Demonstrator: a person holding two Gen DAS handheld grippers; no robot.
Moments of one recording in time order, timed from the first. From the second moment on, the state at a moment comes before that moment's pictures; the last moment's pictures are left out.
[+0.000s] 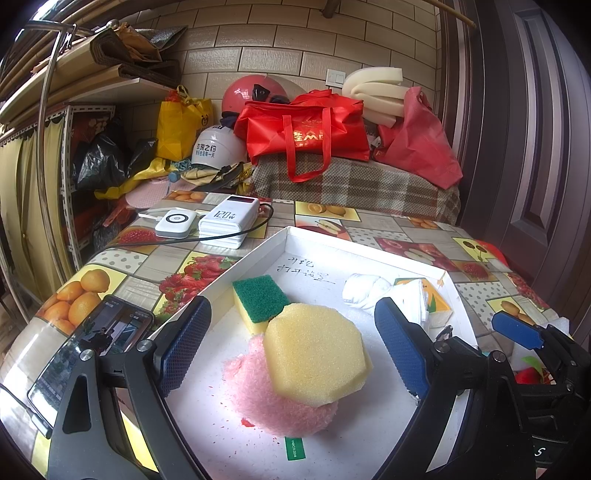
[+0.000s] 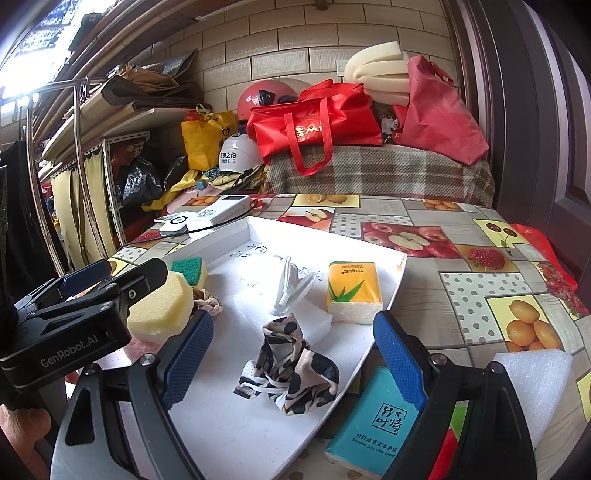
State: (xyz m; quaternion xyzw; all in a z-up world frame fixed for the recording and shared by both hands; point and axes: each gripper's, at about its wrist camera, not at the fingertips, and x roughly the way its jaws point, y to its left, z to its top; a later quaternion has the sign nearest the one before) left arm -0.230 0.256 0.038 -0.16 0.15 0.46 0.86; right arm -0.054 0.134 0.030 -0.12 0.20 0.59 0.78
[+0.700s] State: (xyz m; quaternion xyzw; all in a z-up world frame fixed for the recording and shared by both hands) left arm -0.230 0.257 0.038 -0.16 0.15 0.46 0.86; right arm -0.057 0.134 0.030 -0.12 0.19 0.59 0.78
